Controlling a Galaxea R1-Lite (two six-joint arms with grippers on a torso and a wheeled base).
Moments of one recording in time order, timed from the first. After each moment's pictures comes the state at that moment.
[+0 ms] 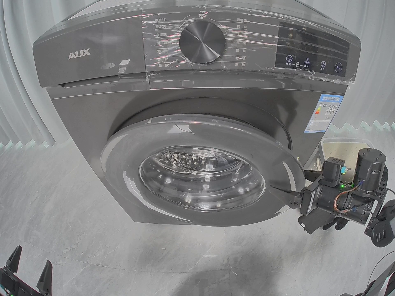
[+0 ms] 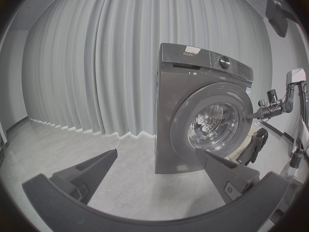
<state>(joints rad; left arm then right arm) 0.00 0.02 -0.02 0.00 0.00 -0.04 0.44 1.61 -0.39 -1.00 0.17 0.05</state>
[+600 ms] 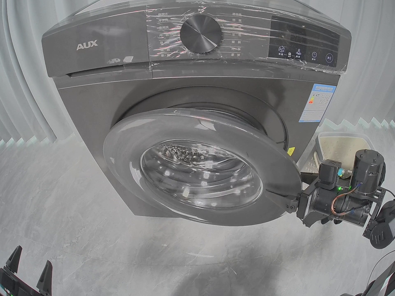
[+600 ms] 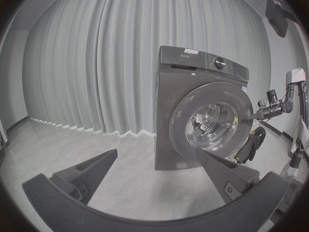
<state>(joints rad) 0.00 0.02 -0.02 0.00 0.00 -0.04 0.47 1.61 -0.39 -1.00 0.17 0.05</state>
